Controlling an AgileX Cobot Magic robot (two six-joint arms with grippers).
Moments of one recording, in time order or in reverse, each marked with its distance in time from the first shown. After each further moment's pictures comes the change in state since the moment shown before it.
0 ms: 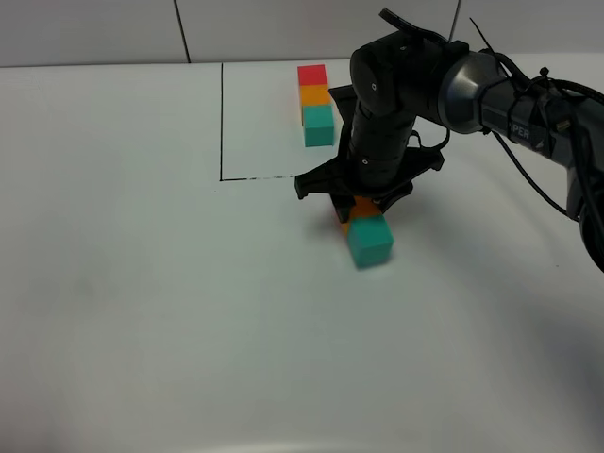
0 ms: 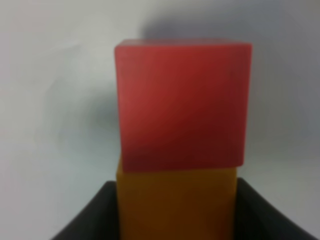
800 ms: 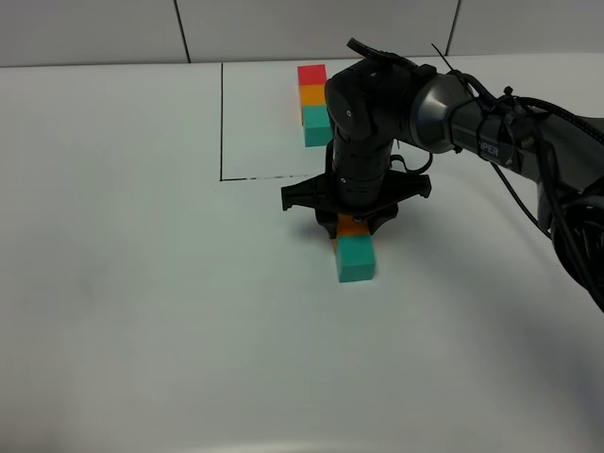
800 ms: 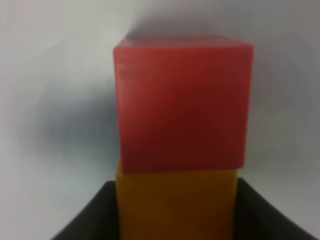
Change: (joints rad) left arm 0.000 0.000 0.000 0.000 0.000 0.000; right arm 0.049 0.043 0.000 -0.039 -0.001 0.196
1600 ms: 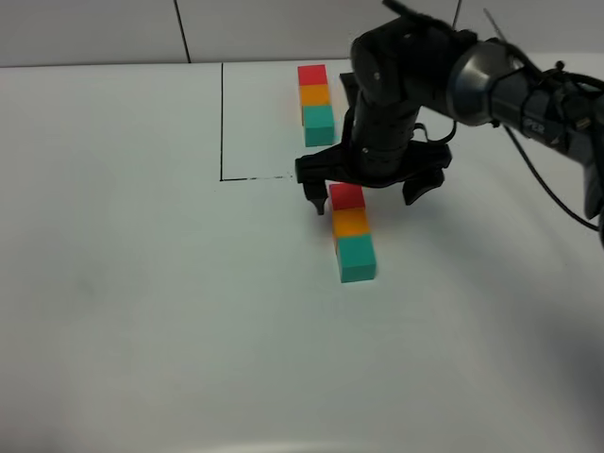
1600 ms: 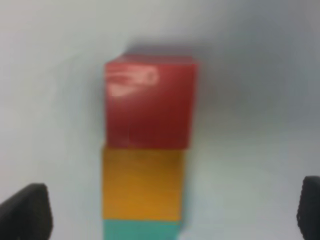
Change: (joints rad) left arm 0.000 0.000 0.000 0.000 0.000 0.000; right arm -0.063 -0.102 0.000 0.019 0.044 -0.102
